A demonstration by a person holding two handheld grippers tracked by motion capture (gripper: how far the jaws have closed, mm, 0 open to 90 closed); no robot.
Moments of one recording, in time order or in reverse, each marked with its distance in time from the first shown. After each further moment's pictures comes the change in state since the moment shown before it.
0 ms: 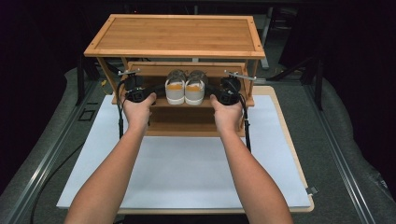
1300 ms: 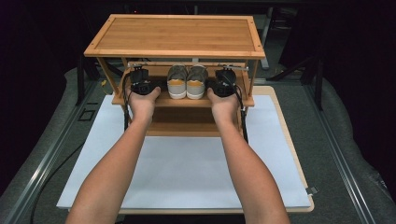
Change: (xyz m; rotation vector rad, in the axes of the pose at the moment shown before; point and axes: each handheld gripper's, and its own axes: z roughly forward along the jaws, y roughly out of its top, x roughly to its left) left arm 0.001 0.015 0.023 0.021 0.079 0.039; right arm 0.001 0.017 0.025 0.025 -0.104 -0.076
